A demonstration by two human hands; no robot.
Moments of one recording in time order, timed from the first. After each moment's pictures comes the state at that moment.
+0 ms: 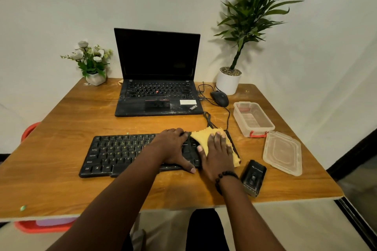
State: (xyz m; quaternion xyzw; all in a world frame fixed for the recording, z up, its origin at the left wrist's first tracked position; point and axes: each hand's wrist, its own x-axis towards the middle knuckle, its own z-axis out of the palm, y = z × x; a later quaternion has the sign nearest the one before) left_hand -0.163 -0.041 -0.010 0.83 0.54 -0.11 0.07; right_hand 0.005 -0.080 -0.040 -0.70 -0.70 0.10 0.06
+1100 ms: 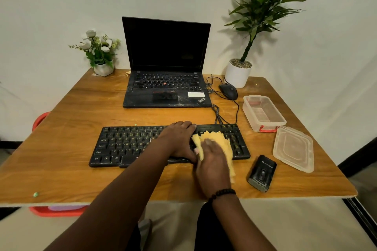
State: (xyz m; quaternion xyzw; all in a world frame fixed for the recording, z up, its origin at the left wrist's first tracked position) left_hand -0.167 -0.041 -0.018 0.84 0.54 -0.06 0.08; right_hand -0.029 -0.120 -0.045 -0.65 -0.72 0.05 0.23
